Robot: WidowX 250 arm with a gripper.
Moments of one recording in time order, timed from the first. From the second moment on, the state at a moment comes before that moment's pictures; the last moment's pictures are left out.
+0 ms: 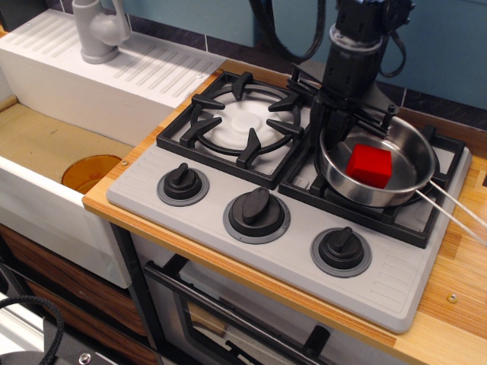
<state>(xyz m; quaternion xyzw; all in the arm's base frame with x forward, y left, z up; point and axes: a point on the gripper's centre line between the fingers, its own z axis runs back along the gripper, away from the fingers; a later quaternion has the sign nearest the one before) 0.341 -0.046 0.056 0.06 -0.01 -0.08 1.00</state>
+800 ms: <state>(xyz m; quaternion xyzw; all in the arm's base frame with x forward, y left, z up) 0.334 0.008 0.103 0.08 0.02 -0.11 0.99</state>
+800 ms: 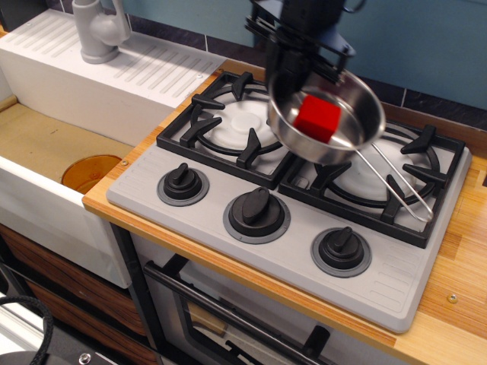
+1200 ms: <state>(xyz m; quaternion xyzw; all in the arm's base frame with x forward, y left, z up) 0.340 0.039 0.114 0.08 0.01 -0.12 0.99</state>
